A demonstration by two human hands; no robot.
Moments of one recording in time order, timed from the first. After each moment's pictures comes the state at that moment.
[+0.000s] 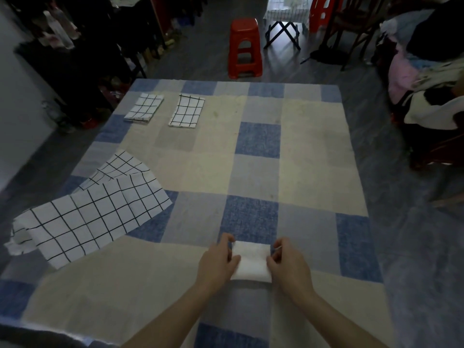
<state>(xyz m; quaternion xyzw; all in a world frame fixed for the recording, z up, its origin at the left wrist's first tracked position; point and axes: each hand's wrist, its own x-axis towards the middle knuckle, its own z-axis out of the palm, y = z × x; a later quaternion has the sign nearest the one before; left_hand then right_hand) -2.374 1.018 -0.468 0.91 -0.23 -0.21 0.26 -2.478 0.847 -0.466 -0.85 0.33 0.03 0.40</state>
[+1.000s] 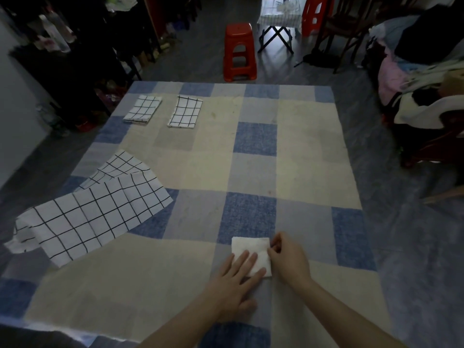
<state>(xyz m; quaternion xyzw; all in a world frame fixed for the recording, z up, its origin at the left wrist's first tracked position) -2.421 1.047 -0.499 0.80 -0.59 -0.14 -0.03 -2.478 0.849 -0.466 -0.84 0.36 0.01 0.40</state>
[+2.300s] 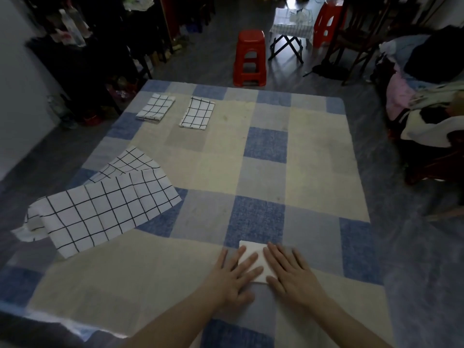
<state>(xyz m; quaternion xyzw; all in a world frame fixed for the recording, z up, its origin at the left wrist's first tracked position) -2.391 1.050 -0.504 0.80 -0.57 -0.17 -0.02 -2.506 0.841 -0.486 -0.98 0.04 0.18 0.12</state>
